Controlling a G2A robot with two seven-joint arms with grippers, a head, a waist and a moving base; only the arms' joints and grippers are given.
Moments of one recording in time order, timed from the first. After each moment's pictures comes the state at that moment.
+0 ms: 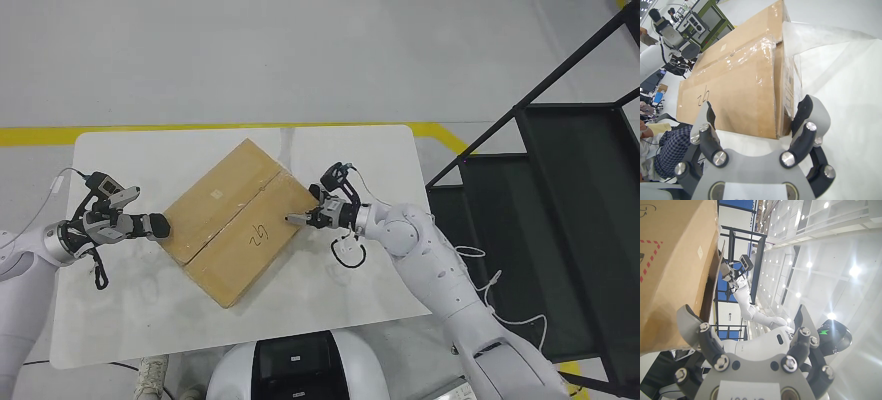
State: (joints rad) left arm 1.08 -0.84 -1.35 -1.12 -0.85 -0.12 -1.42; right arm -1.08 -1.33 1.14 -1.22 -0.71 -0.69 0.46
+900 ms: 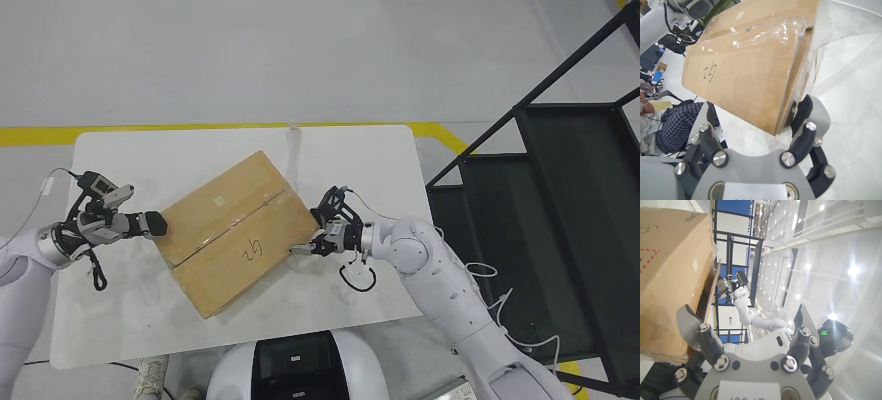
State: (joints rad) left arm 1.15 -0.84 -1.42 -1.20 -0.86 -0.13 -1.38; right arm -1.21 -1.27 1.16 -1.41 -0.72 -0.73 0.61
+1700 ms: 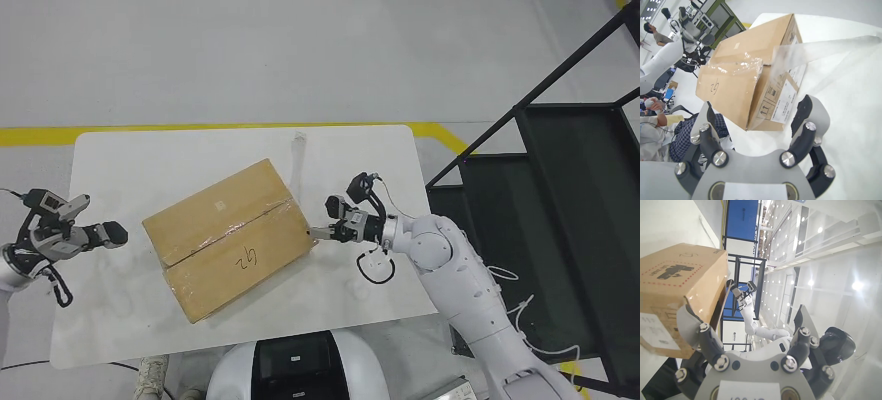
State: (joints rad) left arm 1.30 -0.80 -1.65 -1.18 -0.77 -0.13 -1.35; right arm -1.24 -1.22 1.26 -1.45 -0.54 -0.71 0.60
